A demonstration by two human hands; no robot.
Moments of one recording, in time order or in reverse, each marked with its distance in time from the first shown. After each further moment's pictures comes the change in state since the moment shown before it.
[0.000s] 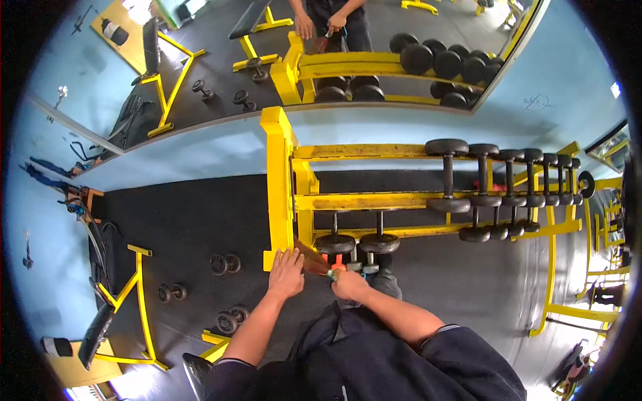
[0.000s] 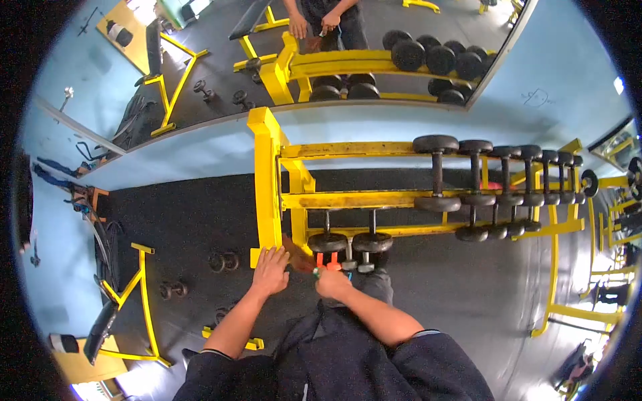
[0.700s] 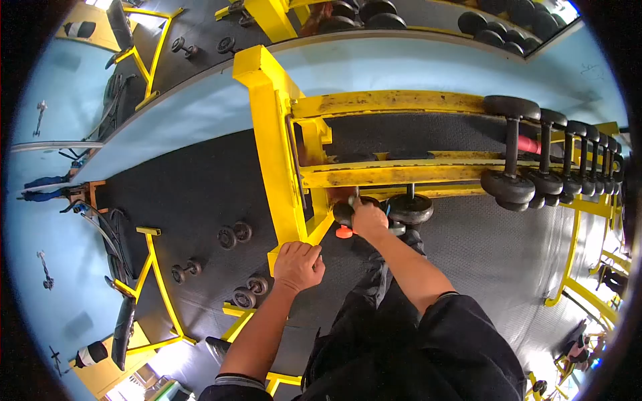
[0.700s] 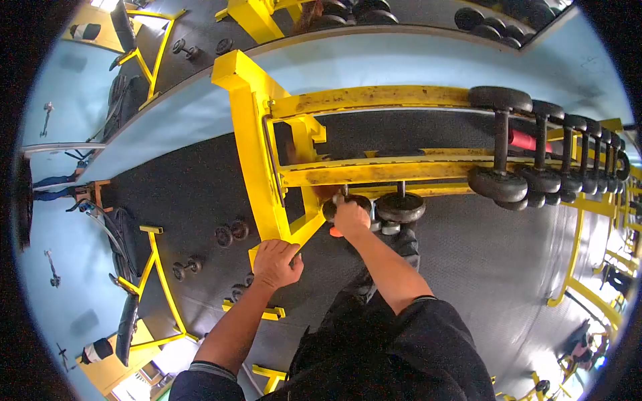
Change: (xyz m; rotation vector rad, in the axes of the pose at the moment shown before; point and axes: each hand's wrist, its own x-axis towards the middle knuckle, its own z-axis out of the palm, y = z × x) left_hand 0.054 -0.037 0.032 -0.123 0.295 0.160; right_hand 0.192 0.043 -0.004 -0.084 0.113 0.199
